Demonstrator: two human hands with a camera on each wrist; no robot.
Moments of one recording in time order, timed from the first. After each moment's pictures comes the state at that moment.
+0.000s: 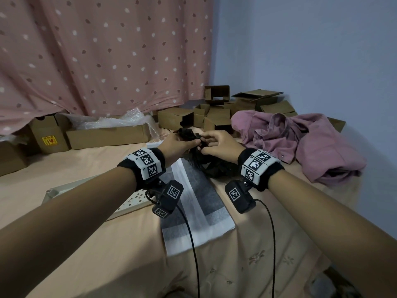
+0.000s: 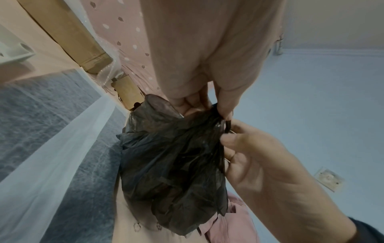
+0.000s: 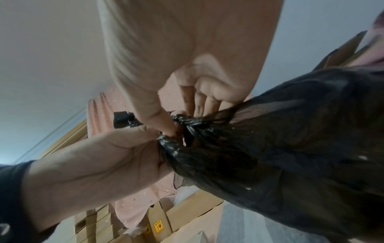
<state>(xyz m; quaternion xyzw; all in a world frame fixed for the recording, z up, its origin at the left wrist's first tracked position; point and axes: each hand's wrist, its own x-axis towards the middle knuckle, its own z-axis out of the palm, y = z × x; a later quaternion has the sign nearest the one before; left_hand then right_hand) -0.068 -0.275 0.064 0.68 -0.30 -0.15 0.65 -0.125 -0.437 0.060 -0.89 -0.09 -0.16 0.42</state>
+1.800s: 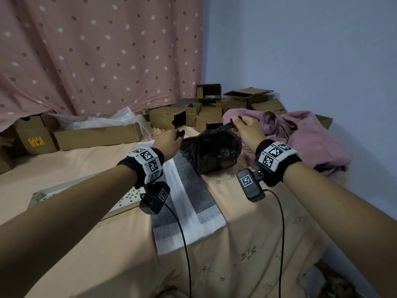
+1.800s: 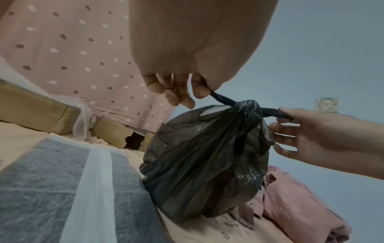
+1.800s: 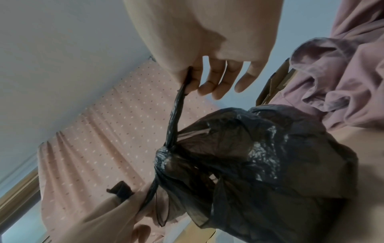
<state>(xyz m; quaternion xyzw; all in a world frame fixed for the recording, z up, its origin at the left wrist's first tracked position) -0.044 -0.292 0.060 0.90 -0.30 0.12 0.28 -0.133 -0.512 0.065 -0.80 0.11 -0.33 0.49</state>
